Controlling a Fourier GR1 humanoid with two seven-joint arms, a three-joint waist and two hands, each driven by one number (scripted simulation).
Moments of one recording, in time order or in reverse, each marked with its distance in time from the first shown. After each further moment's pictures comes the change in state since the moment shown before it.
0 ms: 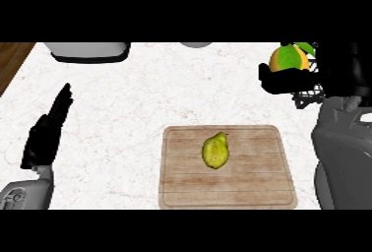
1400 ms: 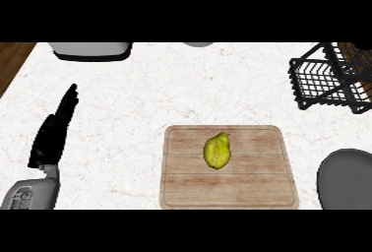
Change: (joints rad) left arm -0.009 -0.029 -0.005 0.014 -0.027 -0.004 -0.013; right arm -0.217 -0.393 -0.189 0.855 0.140 -0.167 -0.611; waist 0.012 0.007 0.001
